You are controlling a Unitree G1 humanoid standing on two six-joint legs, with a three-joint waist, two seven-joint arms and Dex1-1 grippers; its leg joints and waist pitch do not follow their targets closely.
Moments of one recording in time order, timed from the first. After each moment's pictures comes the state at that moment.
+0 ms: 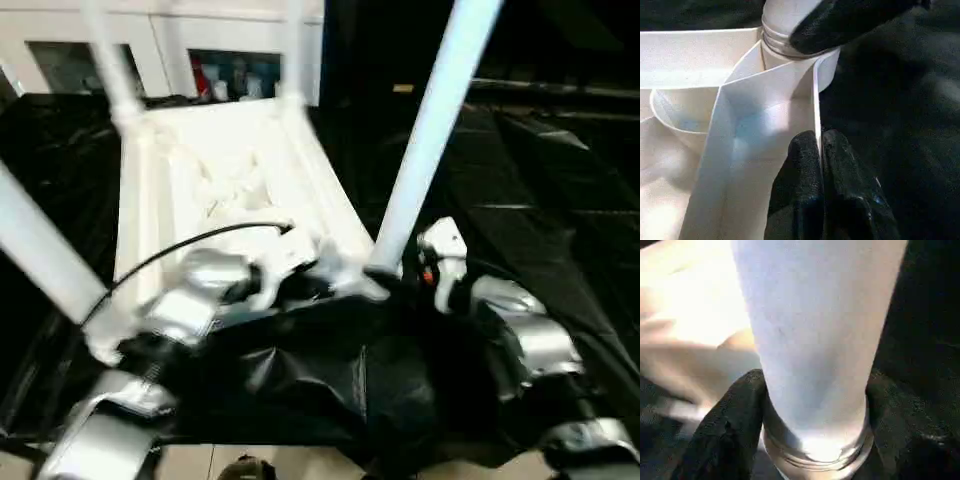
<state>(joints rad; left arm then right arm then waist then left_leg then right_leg) -0.66 0.22 -0.28 0.59 0.06 0.22 -0.91 -0.49 -0.19 0.02 0.53 0.16 0.19 0.56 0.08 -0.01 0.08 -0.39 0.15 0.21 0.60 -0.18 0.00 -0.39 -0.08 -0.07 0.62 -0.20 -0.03</state>
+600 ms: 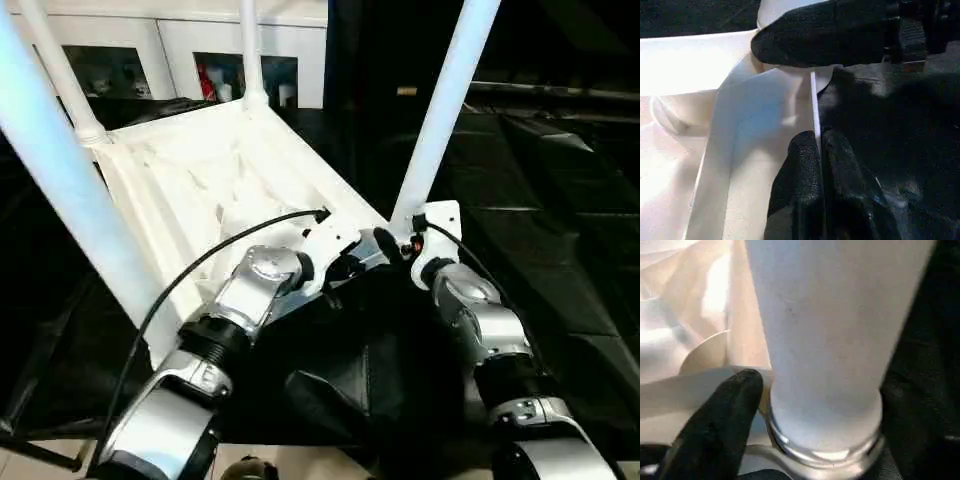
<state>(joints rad) -0.72 0.10 -0.27 0.68 0.10 0.25 -0.76 -0.55 -0.11 -0.04 0.61 0.12 0.18 0.30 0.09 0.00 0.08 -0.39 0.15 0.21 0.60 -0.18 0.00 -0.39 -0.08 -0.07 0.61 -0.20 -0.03</state>
